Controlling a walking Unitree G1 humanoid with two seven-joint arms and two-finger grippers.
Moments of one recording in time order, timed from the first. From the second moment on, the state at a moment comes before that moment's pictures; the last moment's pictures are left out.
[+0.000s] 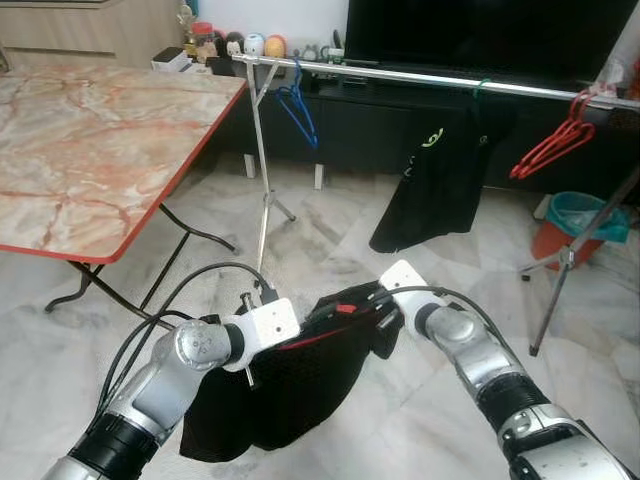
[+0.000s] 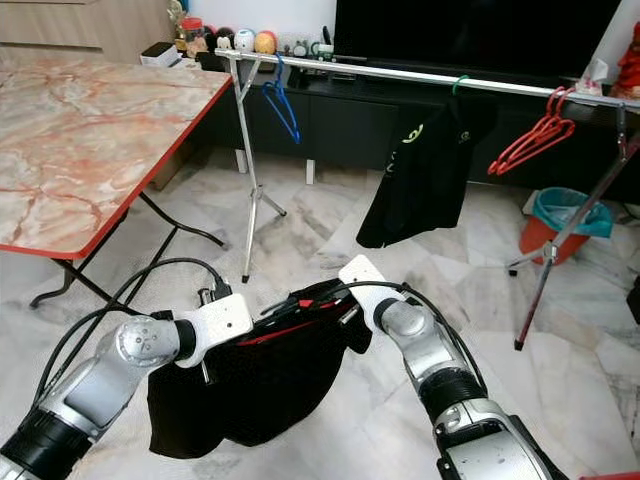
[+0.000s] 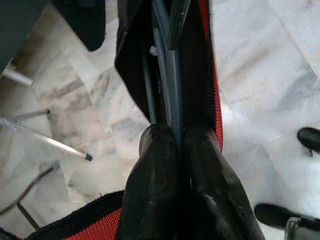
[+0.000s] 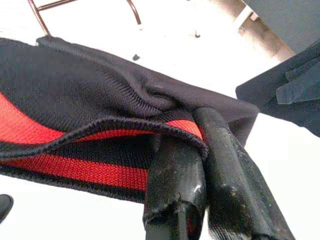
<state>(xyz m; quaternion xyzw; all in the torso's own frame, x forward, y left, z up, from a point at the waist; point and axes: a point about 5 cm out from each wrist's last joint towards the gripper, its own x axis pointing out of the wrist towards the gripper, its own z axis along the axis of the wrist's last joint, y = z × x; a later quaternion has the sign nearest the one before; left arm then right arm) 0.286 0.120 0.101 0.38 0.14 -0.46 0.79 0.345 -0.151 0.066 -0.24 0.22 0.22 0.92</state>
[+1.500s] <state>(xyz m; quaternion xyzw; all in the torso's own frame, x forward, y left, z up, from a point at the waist) 0.218 0.175 0.121 0.36 0.00 -0.57 0.74 0.340 -0.162 0.050 -0.13 0.26 0.19 0.94</state>
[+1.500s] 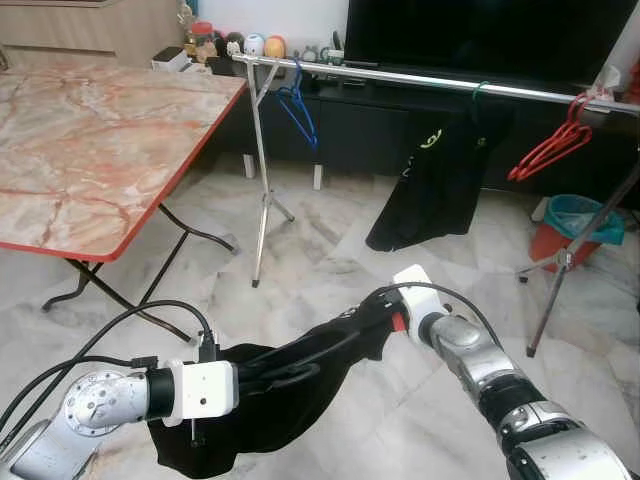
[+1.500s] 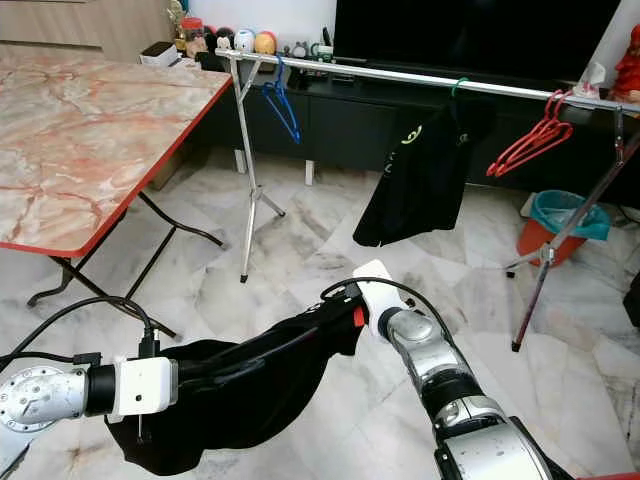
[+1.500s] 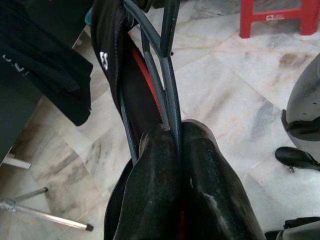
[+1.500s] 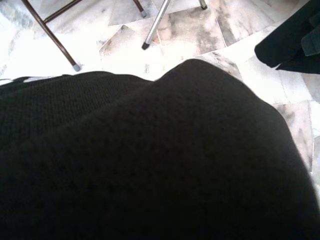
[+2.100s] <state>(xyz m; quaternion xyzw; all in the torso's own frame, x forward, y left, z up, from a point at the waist) 0.233 0.181 0.113 0.53 0.02 -0.54 0.66 0.345 -0.157 0.058 -0.12 0.24 0.22 0.94</state>
